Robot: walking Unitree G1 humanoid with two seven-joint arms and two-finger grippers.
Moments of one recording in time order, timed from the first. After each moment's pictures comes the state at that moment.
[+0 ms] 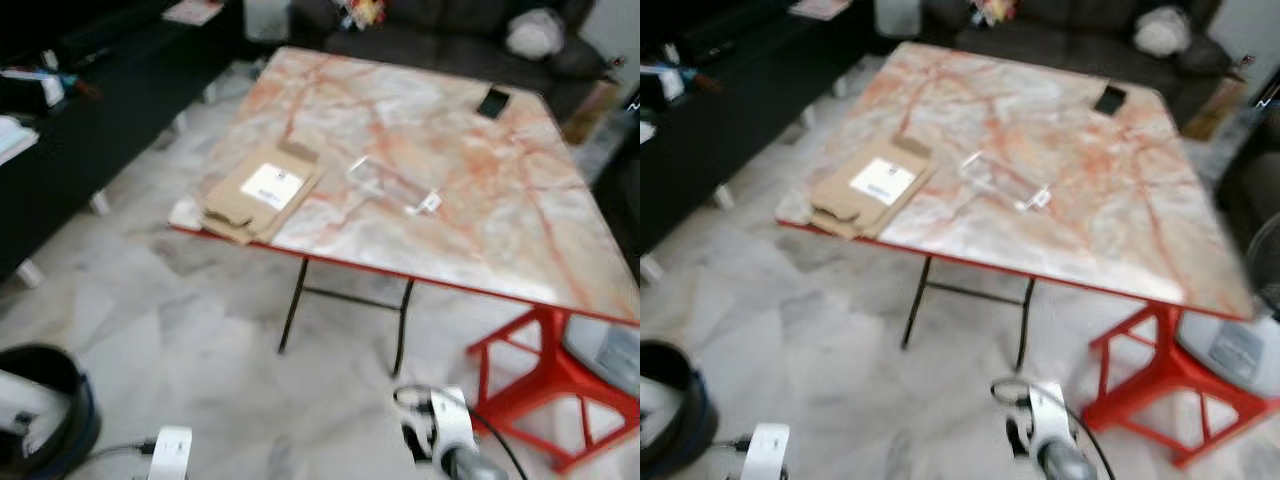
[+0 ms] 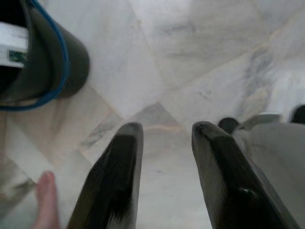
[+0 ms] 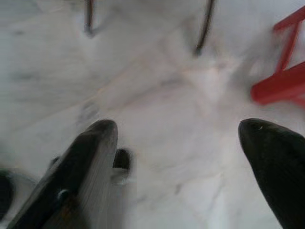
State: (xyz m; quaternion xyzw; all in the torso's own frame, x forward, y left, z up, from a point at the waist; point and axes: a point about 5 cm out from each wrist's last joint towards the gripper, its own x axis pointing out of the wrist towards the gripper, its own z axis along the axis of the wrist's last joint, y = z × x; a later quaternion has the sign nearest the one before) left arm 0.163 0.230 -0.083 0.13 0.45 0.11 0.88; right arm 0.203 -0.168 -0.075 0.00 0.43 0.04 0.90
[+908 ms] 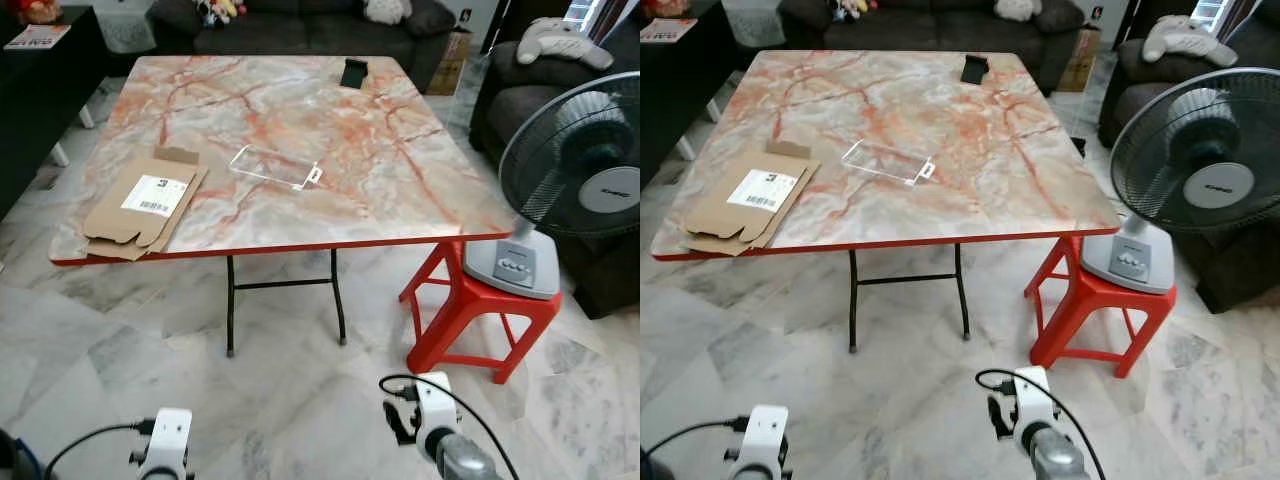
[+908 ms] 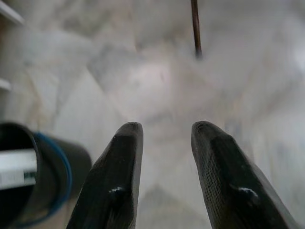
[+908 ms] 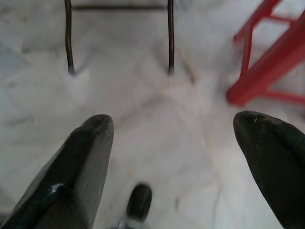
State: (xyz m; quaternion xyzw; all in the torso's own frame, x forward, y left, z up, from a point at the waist) left arm 0.203 0.223 -0.052 0.15 0.28 0.11 0.94; right arm 0.238 -0.165 -0.048 -0.01 0.32 0.08 0.94
